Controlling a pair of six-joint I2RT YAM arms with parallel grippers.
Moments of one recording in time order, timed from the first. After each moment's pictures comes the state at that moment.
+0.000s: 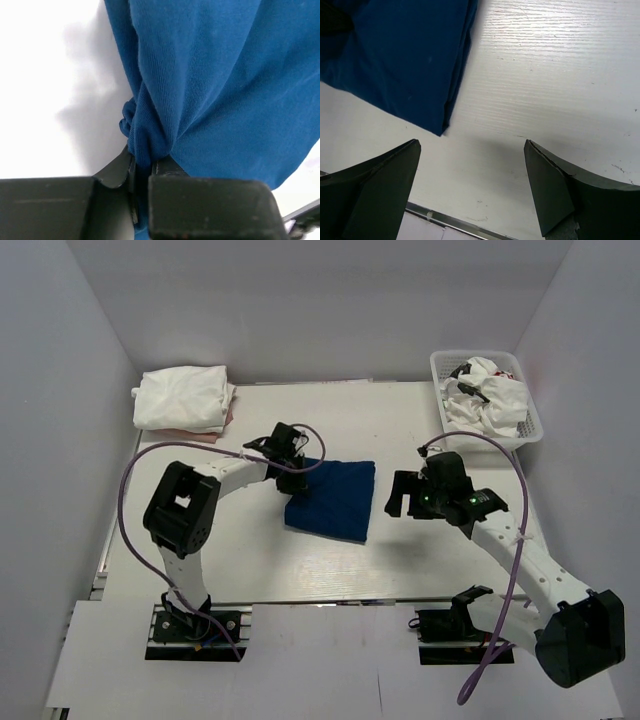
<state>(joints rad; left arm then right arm) -0.51 1.86 1.18 -0.38 0.17 -0.52 0.42 1.05 0.77 -0.56 -0.10 0.38</state>
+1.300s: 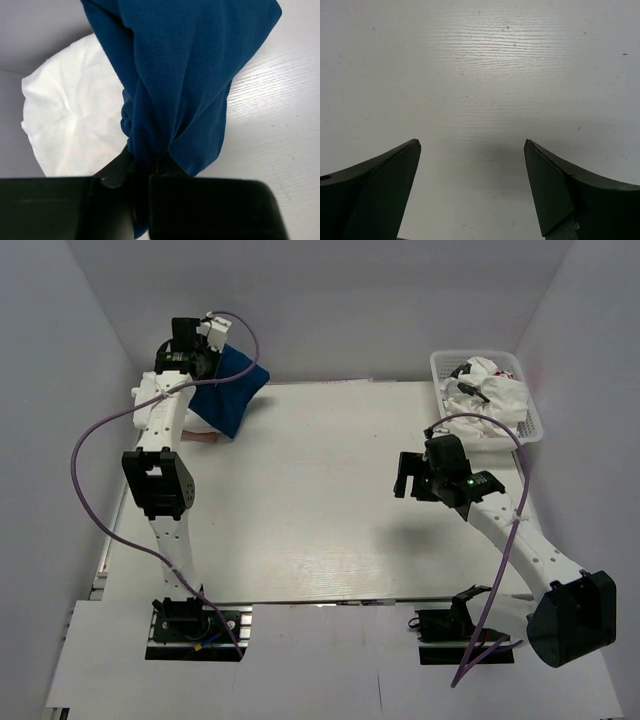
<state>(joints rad) -0.03 2.17 2.25 -0.74 0.00 0.39 0.39 1.15 0.90 -0.58 0.08 0.36</state>
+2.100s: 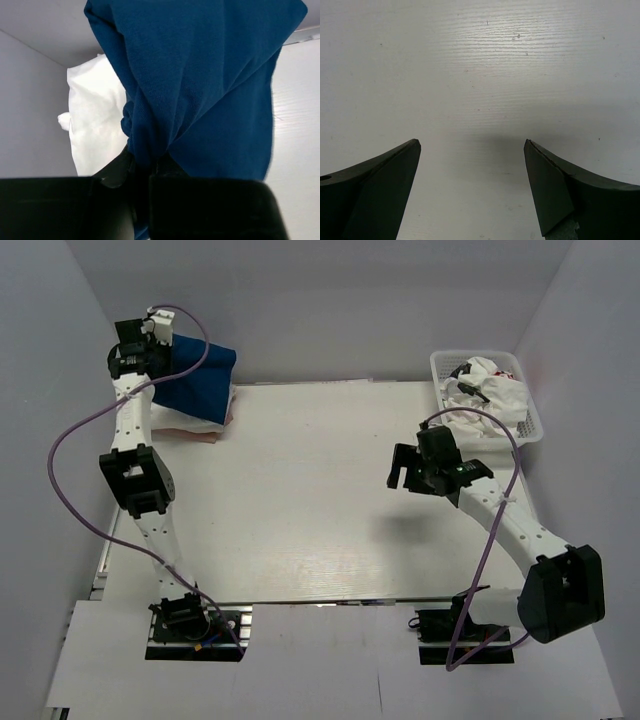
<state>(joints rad) 0.19 2.23 2.33 -0.64 0.17 0.33 0.39 1.27 0.95 -0.54 0.06 0.44</state>
